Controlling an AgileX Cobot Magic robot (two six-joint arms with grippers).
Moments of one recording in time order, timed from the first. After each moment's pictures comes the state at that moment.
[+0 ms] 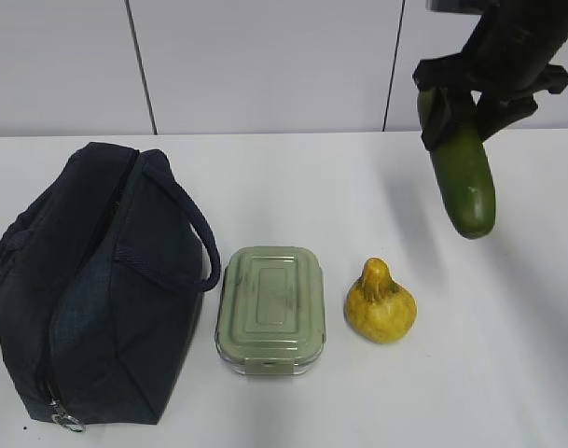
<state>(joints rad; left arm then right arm) 0.03 0.09 -0.53 -0.17 1.07 0.07 0.12 1.86 -1.73 0.19 1.22 -0.08</state>
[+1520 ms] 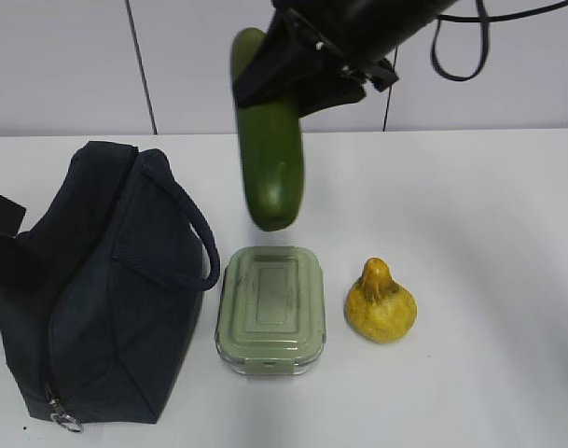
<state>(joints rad) -0.06 1.28 -0.80 -0.56 0.89 0.37 0.30 1.85 -1.74 0.84 1.20 -0.34</state>
